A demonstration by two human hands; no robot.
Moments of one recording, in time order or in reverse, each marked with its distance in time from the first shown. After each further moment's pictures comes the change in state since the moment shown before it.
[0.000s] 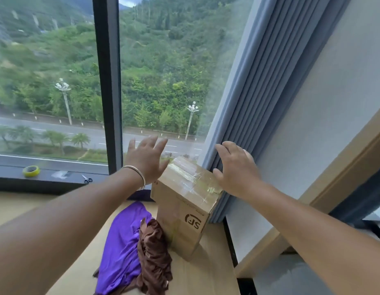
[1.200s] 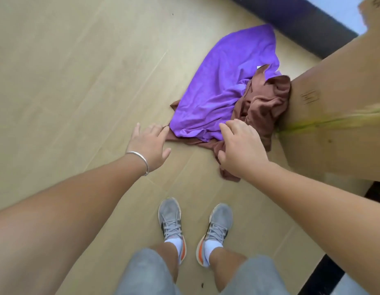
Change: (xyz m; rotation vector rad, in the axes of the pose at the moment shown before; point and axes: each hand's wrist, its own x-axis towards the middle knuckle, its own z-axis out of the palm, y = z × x) left_hand -0.340 -0.167 0.650 0.031 -0.898 -0.517; right_hand -0.005 -0.192 0.757 0.102 -0.701 -0.689
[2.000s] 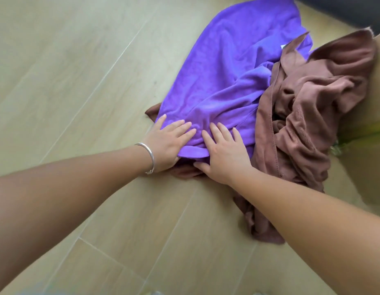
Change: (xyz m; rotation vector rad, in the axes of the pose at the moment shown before) left_hand 0.254 0.023 0.206 0.191 0.132 0.403; right_hand 0.209 0.043 0.307 -0.090 0.096 0.042
